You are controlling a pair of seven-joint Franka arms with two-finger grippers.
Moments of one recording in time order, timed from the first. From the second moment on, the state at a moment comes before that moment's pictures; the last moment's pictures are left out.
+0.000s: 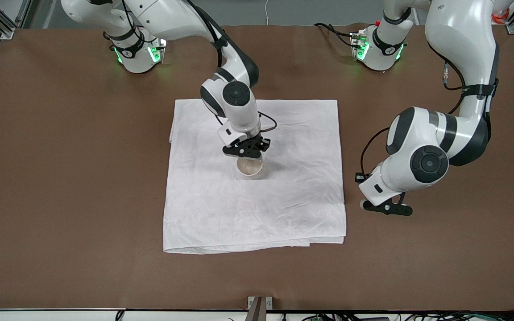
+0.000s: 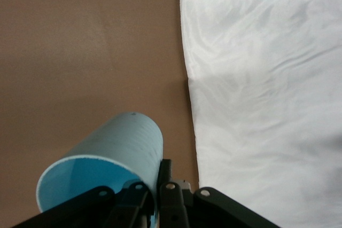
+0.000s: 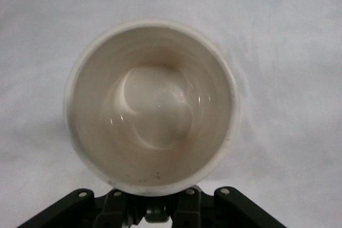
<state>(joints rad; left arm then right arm) -0.26 0.52 -0.05 -1.51 0.01 1.86 -0.14 0.82 0.61 -0.01 -1.72 0.06 2.42 0.99</state>
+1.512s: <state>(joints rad) -0.39 0.56 -0.20 -1.39 0.01 1.86 -0.18 0.48 -0.02 -0.05 -1.71 0.04 1.66 0.70</state>
